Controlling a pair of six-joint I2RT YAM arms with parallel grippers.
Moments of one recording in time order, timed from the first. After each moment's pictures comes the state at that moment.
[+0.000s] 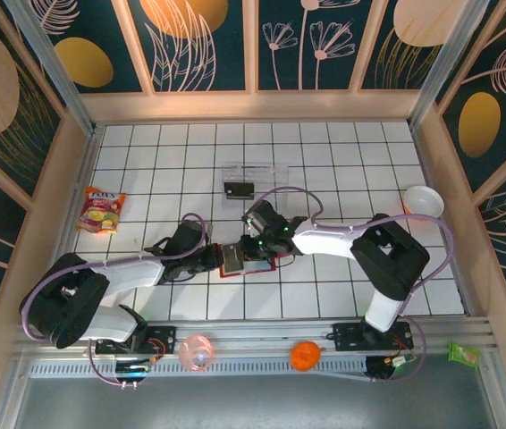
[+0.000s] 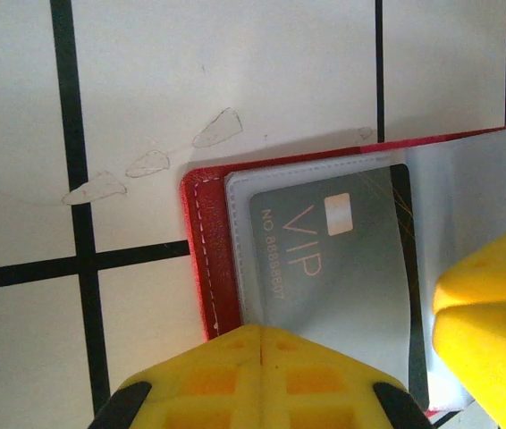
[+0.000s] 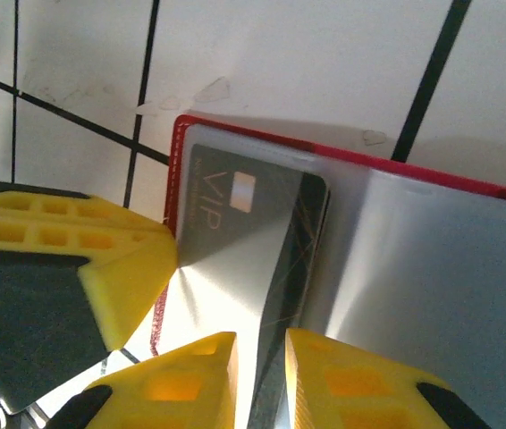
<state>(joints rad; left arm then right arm) -0.64 1.38 0.42 0.06 0.24 -0.80 0.90 1.74 0.94 -0.19 -0.31 0.70</state>
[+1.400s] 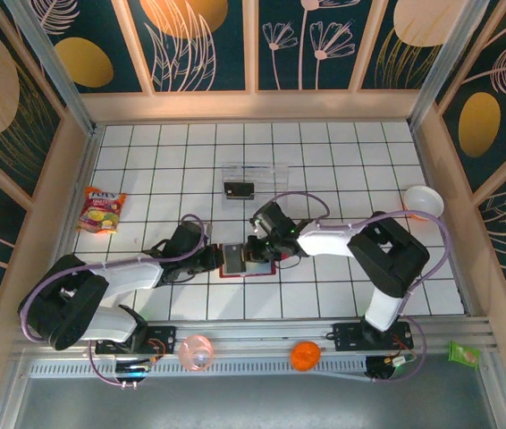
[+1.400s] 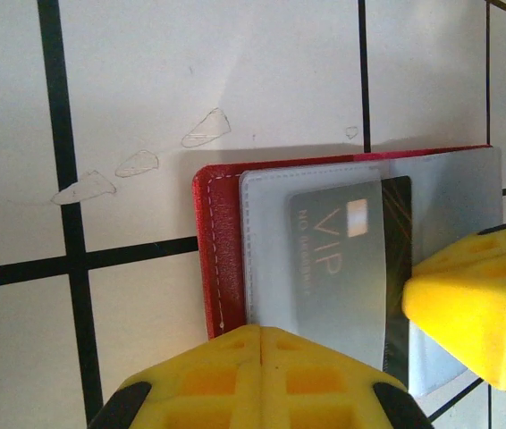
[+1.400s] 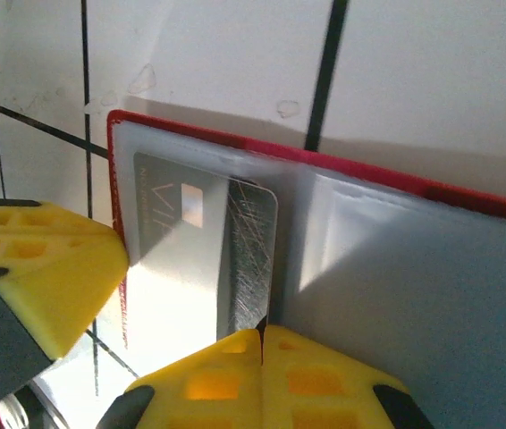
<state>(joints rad) -0.64 1.36 0.39 0.10 0.25 -0.80 0.85 1.72 0.83 -0.10 -0.36 0.78</state>
